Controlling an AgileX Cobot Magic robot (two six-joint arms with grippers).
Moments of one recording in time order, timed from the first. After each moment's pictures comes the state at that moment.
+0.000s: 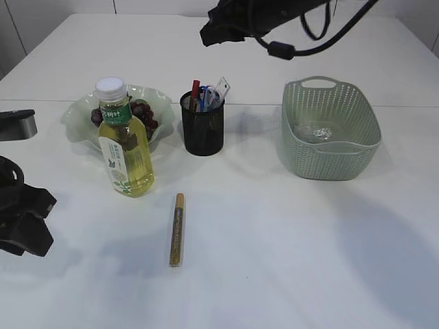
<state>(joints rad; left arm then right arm) -0.29 1.44 -0.88 -0.27 0.95 0.00 0.28 2.06 -1.92 0.78 0.77 -0.82</state>
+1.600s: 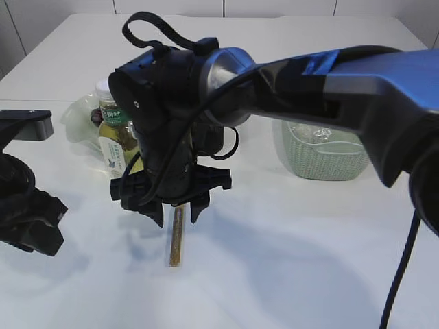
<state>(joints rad) -0.36 1.44 -0.88 -0.21 0.90 0.00 0.79 2.27 -1.92 -0.08 1.20 0.74</state>
